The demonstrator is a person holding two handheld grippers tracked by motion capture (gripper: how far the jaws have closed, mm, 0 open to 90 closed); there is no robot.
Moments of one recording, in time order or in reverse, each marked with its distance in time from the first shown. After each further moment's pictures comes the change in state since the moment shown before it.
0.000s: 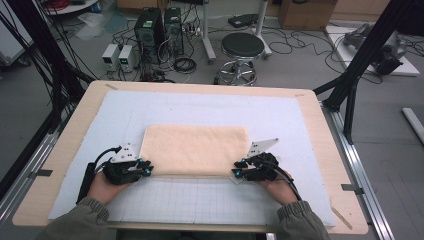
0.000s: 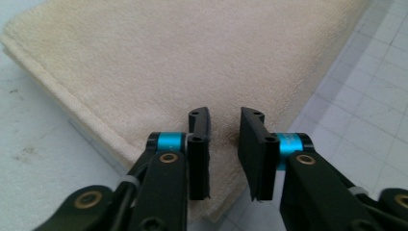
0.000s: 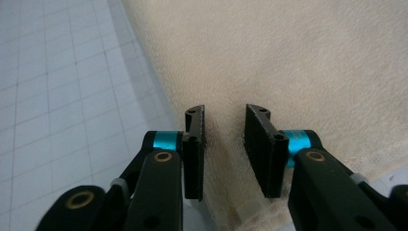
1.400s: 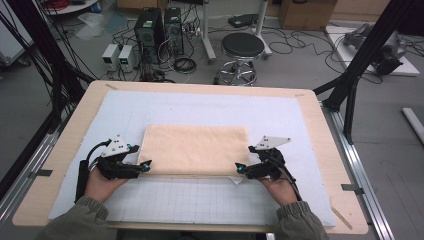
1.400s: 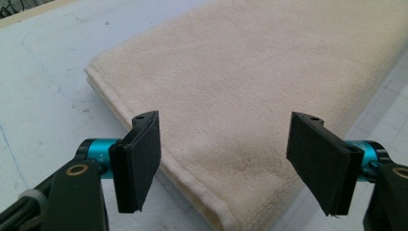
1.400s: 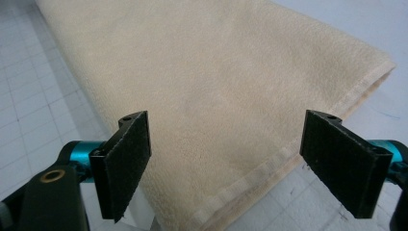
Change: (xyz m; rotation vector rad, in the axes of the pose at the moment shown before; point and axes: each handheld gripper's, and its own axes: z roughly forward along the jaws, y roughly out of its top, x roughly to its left) left arm 0.011 0.009 -0.015 -0.106 0.108 -0.068; right arm -0.002 0.000 -0.016 -0.114 -0.211 0.111
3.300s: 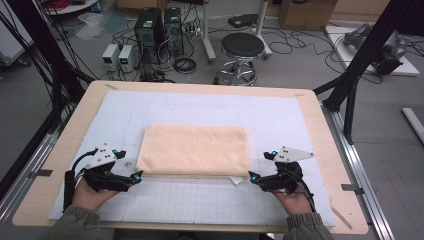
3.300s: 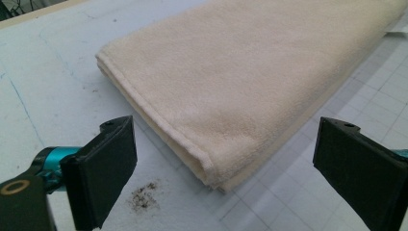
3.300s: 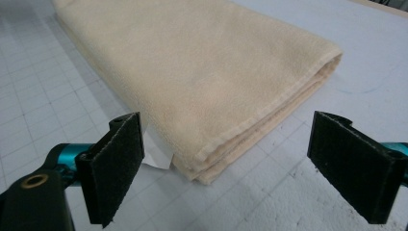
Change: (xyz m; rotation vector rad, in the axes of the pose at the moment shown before) left arm -0.012 -0.014 -0.034 -0.033 0.013 -0.024; right arm 0.012 -0.025 -0.048 -0.084 -0.053 0.012
